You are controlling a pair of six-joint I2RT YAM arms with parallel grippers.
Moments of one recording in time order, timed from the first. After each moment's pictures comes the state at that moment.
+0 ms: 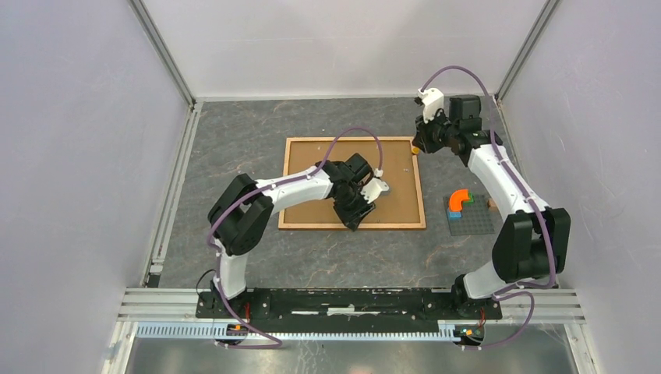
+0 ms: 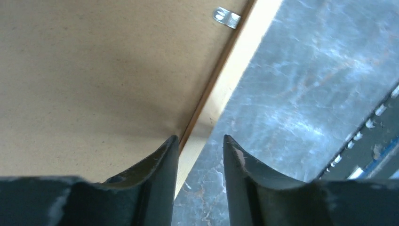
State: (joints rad) left arm -0.86 1.96 1.39 -0.67 0.26 0.20; right arm 0.13 1.53 1.26 -0.41 -0.37 -0.31
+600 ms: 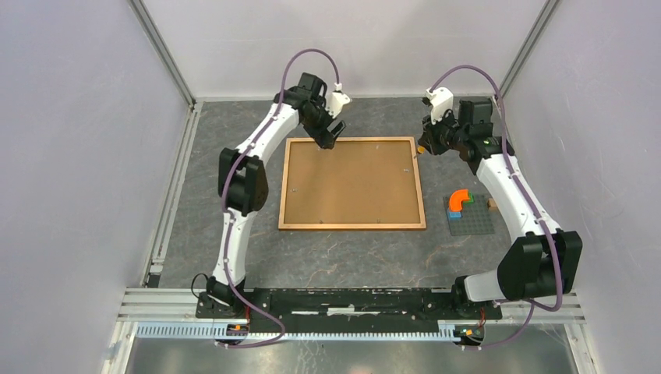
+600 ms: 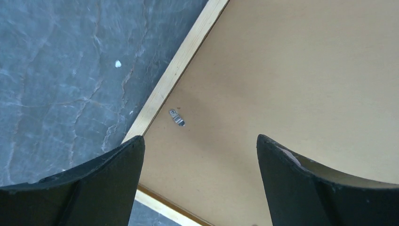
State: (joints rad) left arm -0.41 2.29 2.21 -0.90 0.32 0.51; right arm 0.10 1.41 1.24 -0.44 -0.37 -0.31
